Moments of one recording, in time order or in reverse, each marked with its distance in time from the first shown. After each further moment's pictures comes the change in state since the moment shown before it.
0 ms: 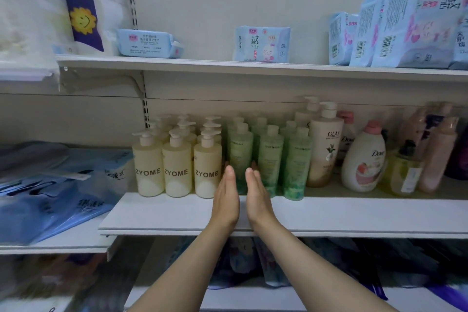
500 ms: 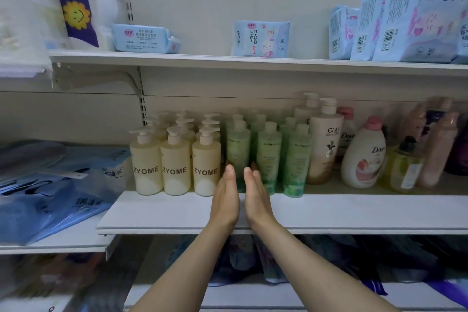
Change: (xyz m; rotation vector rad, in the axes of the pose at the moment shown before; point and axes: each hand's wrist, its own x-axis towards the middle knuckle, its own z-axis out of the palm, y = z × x) left_hand -0.001 -0.003 -0.002 -0.022 -0.004 0.010; right_hand 0.003 0.010 0.002 -0.041 0.030 0.007
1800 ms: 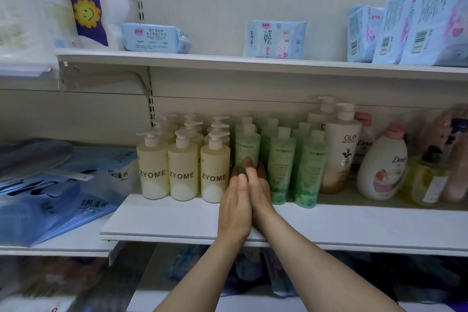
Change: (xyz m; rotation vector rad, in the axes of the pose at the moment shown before) left_hand -0.003 0.000 0.001 0.211 0.056 0.112; right_hand 0.048 0.002 0.024 0.008 -0.004 0.134
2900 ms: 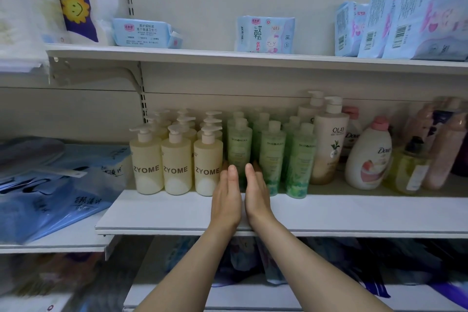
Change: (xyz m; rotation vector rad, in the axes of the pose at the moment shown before) left_hand 0.005 -0.006 0.000 -0.025 0.005 -0.082; right_hand -0.034 0.005 -0.014 0.068 0.080 -0.079
